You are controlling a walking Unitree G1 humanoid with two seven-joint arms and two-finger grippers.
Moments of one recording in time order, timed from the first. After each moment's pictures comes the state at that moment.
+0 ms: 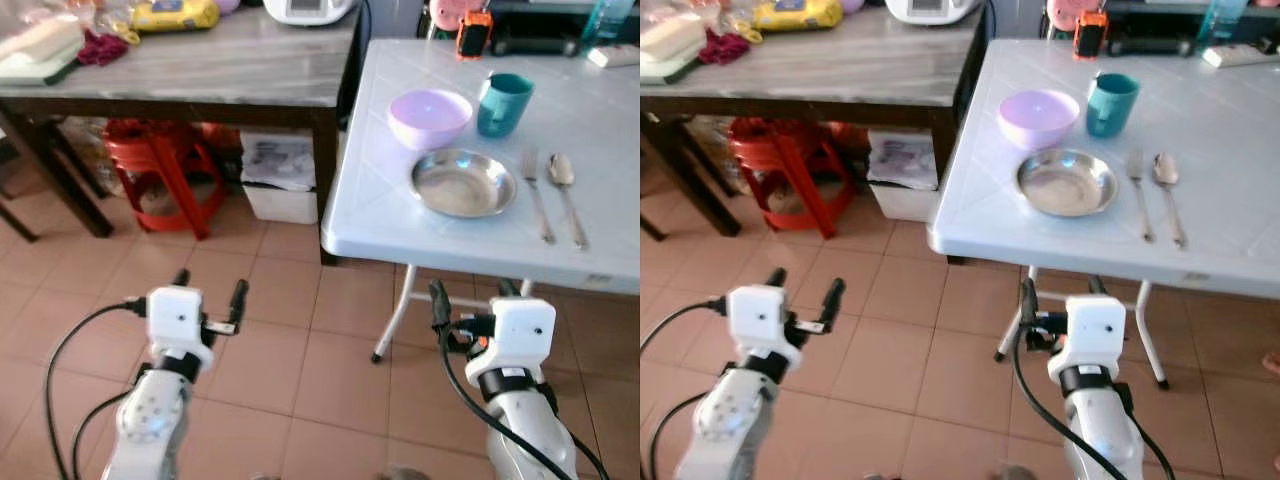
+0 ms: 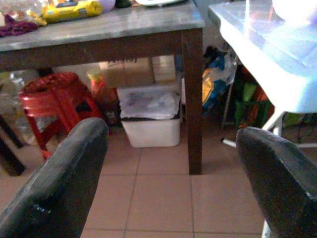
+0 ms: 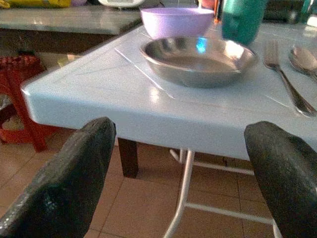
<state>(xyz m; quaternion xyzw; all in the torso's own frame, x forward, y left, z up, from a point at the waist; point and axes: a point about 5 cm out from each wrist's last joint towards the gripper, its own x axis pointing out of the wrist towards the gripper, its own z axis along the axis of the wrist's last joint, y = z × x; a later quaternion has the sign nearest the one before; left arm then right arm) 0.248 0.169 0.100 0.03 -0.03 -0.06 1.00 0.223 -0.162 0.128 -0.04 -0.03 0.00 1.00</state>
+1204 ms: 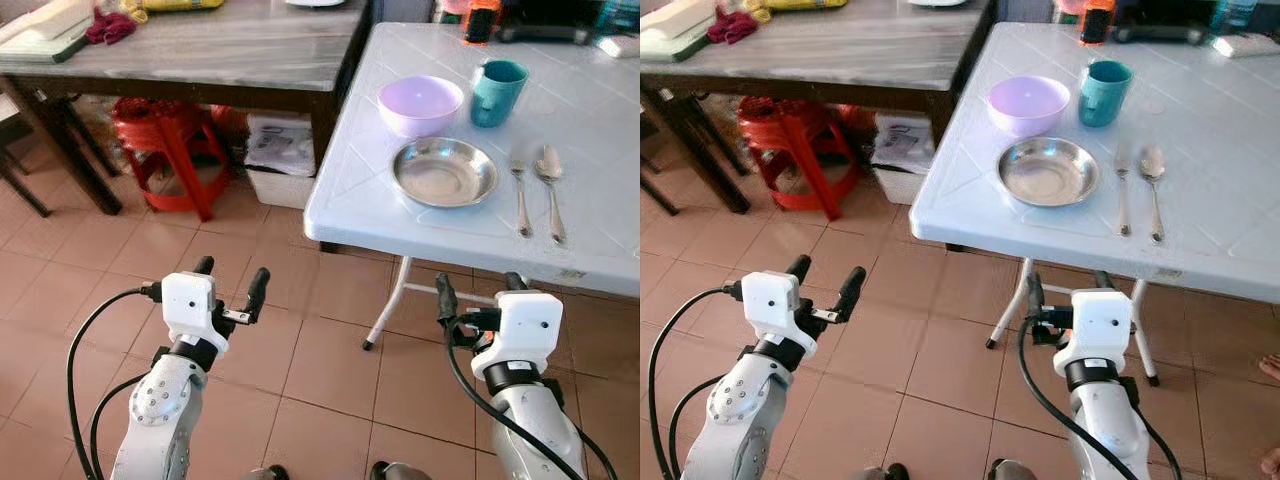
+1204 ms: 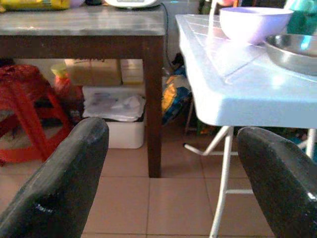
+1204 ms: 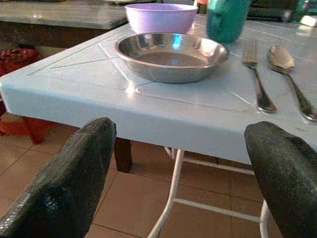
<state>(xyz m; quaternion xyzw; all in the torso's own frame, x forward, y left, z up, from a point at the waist) 0.256 0.152 0.111 -0.03 -0.04 -0.12 0.99 0.224 -0.166 0.130 -0.04 -0.04 -0.01 1.00</state>
